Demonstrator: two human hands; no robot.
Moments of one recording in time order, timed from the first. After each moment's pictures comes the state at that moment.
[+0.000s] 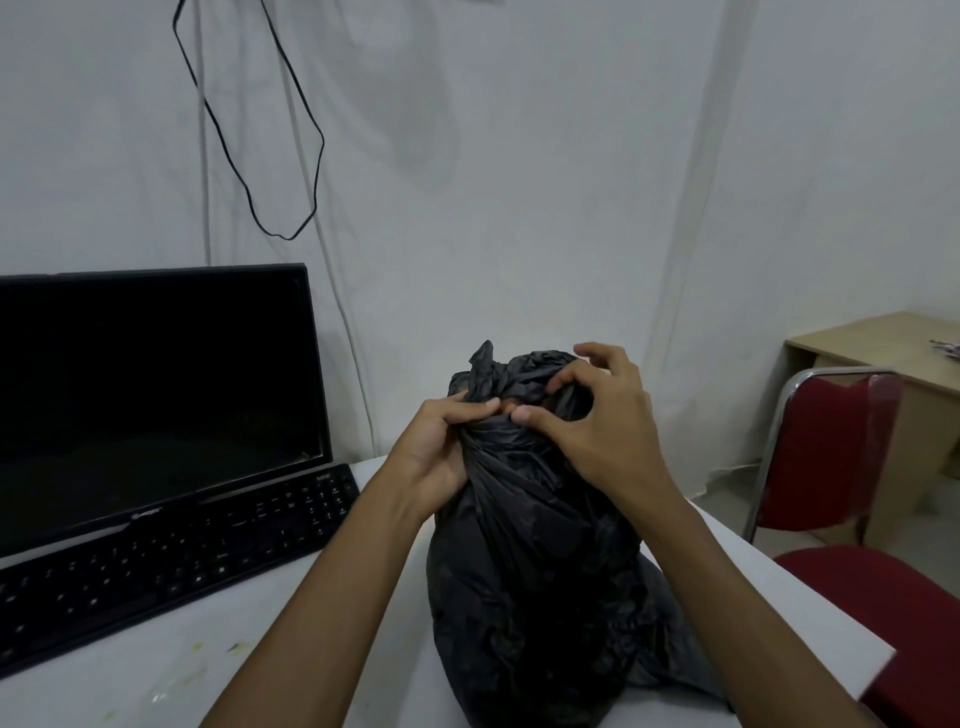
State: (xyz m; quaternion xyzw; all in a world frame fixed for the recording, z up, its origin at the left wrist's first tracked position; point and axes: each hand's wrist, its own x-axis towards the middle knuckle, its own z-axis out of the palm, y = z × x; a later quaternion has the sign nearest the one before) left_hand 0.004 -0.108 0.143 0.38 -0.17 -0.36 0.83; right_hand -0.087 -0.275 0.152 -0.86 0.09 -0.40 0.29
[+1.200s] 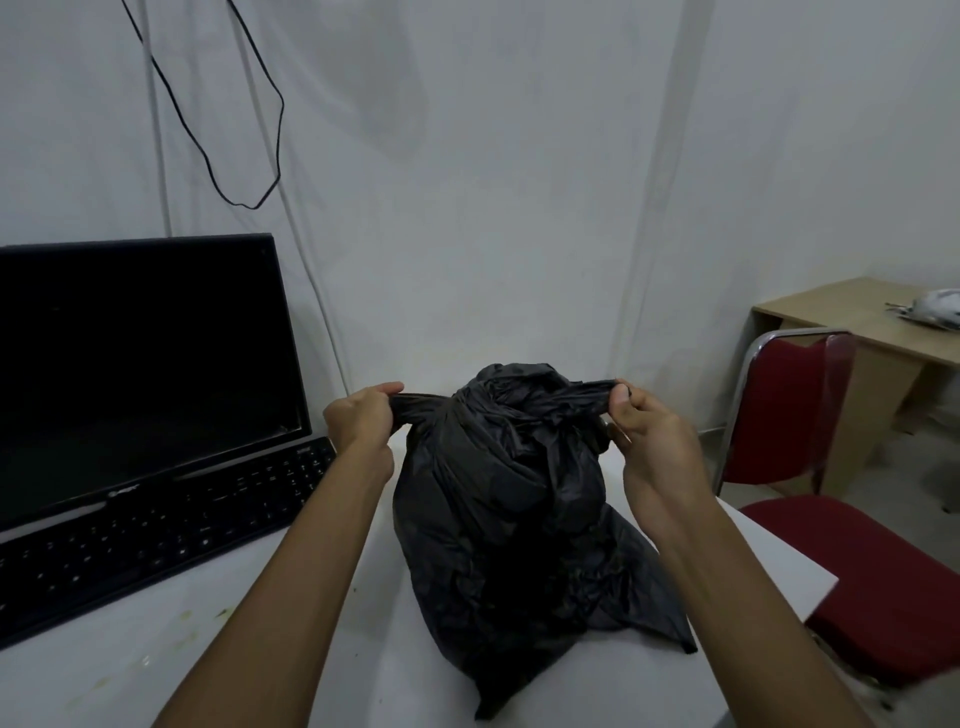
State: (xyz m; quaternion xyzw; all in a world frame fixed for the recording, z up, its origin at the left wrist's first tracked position) left_hand 0.056 -0.100 0.090 0.61 0.08 -0.02 0.78; right_hand -0.148 -0.297 0.115 -0.55 0.15 -0.34 0.75
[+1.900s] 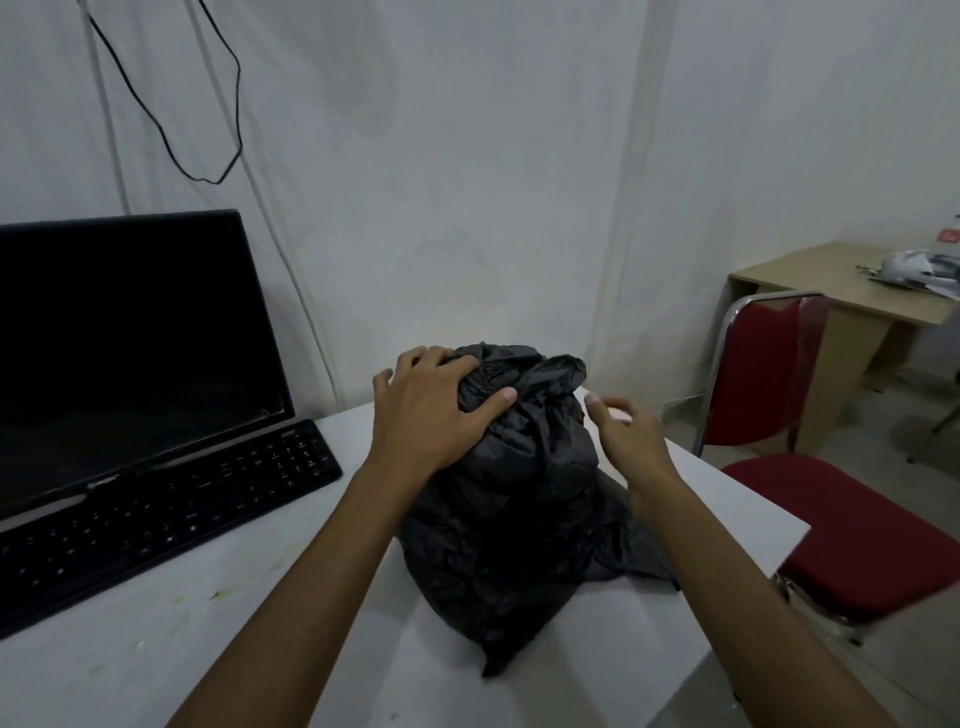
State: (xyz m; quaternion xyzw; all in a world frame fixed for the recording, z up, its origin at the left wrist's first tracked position) left_hand -0.018 -0.118 0.107 0.90 -0.34 0.18 0.22; right_hand -0.147 -0.315 0.067 -0.68 0.36 -0.27 0.57
